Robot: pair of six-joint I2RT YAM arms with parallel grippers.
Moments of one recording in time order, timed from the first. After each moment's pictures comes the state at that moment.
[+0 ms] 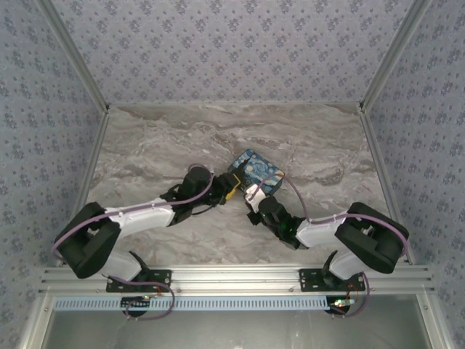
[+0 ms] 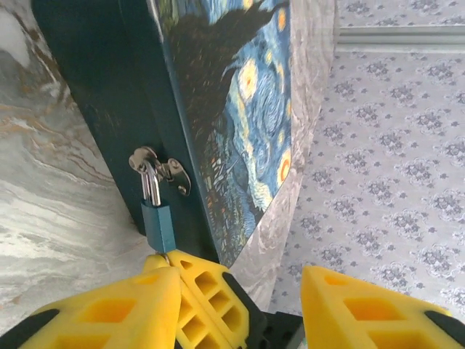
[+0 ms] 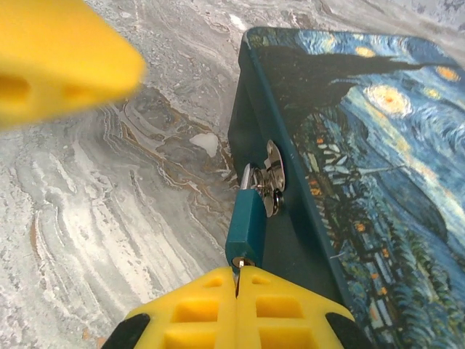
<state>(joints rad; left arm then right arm) -0.78 1.40 0.64 0.30 0.17 -1.48 0.93 1.47 0.35 0.64 0.33 -0.02</state>
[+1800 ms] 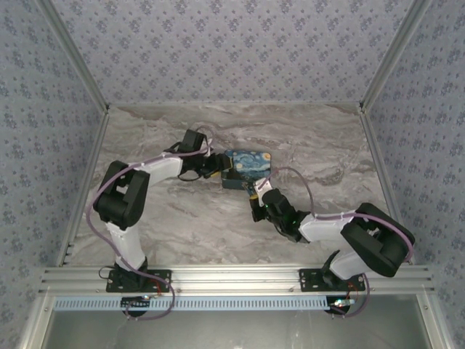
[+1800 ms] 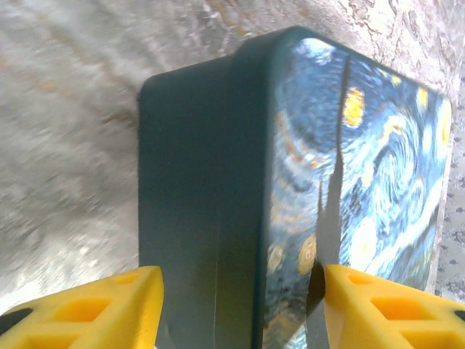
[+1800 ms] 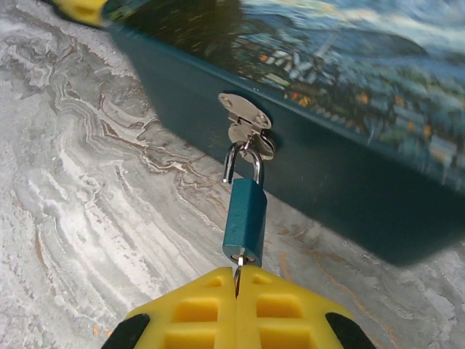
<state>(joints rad) -0.45 1.85 1.14 -0.19 0.50 -0.70 0.81 1.43 0.39 0.46 0.16 0.24</state>
